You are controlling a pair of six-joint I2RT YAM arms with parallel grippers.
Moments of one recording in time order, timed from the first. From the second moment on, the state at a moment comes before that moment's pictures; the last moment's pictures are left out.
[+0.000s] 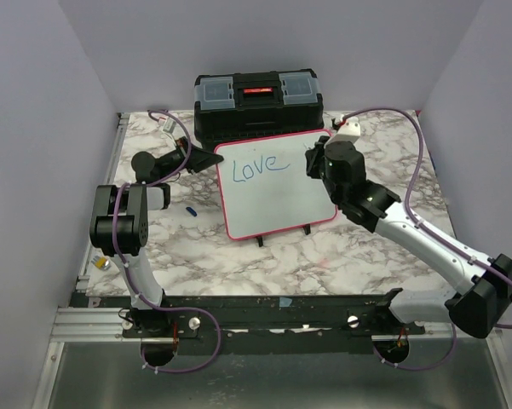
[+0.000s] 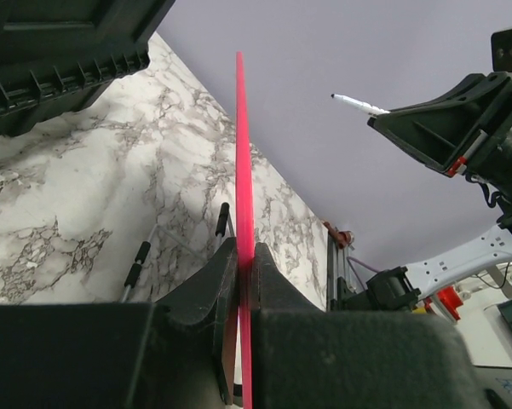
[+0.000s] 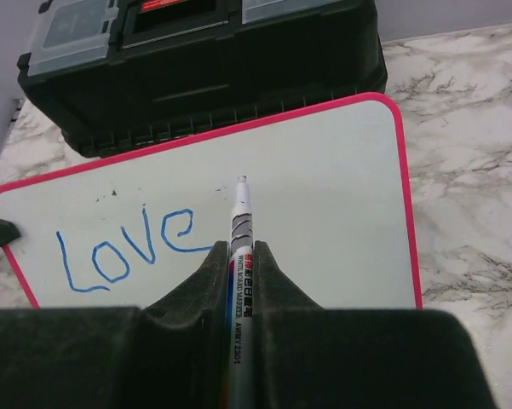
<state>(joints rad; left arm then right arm) 0.04 1.89 0.90 1.43 1.14 -1.21 0.72 1.28 1.14 -0.14 0.55 0.39</state>
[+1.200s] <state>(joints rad) 0.03 1.70 0.84 0.71 0.93 -0.72 0.72 1.23 0.97 -0.07 0.47 0.43</state>
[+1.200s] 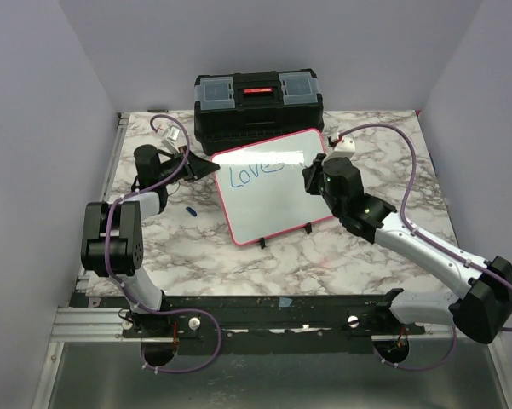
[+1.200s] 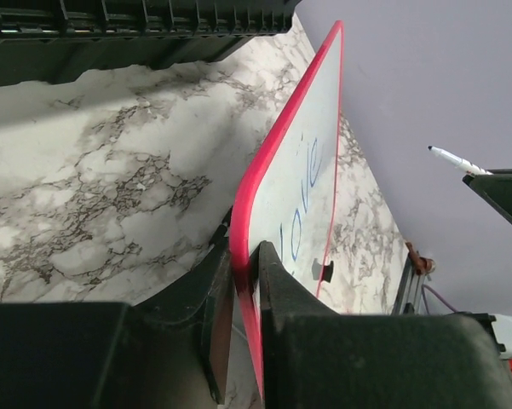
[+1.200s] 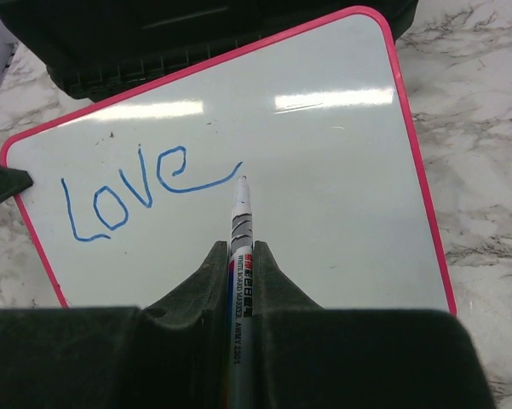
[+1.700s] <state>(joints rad) 0.03 1.70 0.83 0.72 0.91 -0.67 0.72 1.24 0.96 -0.07 0.37 0.42</state>
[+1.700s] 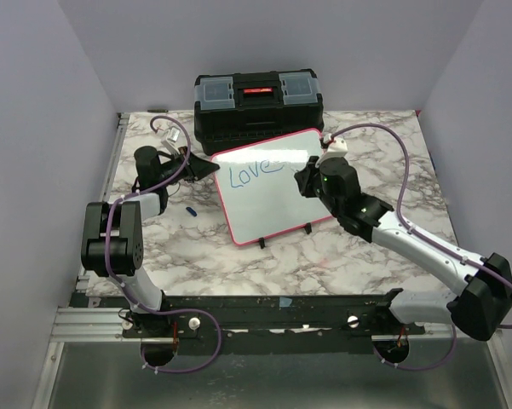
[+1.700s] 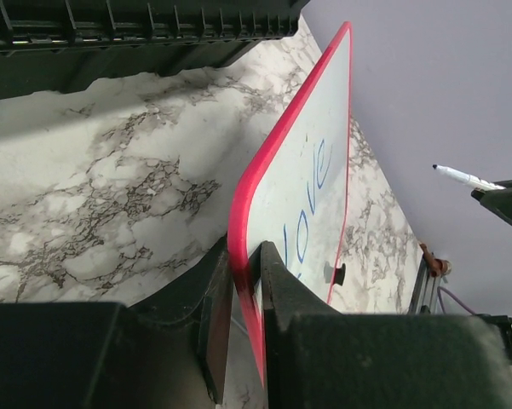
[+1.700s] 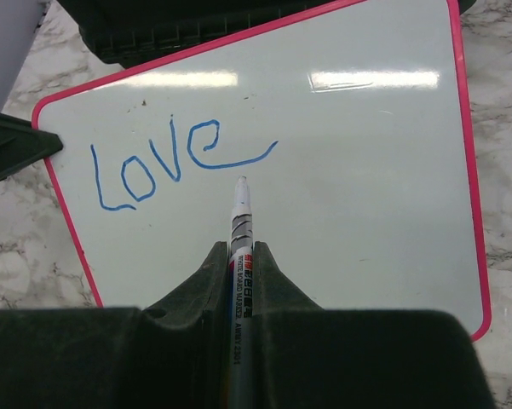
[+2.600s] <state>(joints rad) 0.02 1.69 0.78 0.81 0.87 -0.69 0.58 1.53 1.16 -0.07 0.32 0.42</state>
